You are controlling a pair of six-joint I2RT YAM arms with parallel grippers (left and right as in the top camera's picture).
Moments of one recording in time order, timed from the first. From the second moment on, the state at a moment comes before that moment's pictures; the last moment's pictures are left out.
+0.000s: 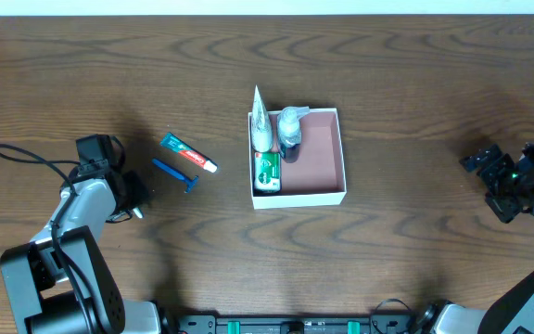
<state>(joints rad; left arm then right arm) 0.29 1.60 0.75 -0.46 -0.06 -0.27 -0.57 1.49 0.94 -0.70 -0.34 0.42</state>
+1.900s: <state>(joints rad) -1.01 1.58 1.09 -0.39 -0.55 -0.54 -0.57 1.49 0.94 -0.70 -0.34 0.42</state>
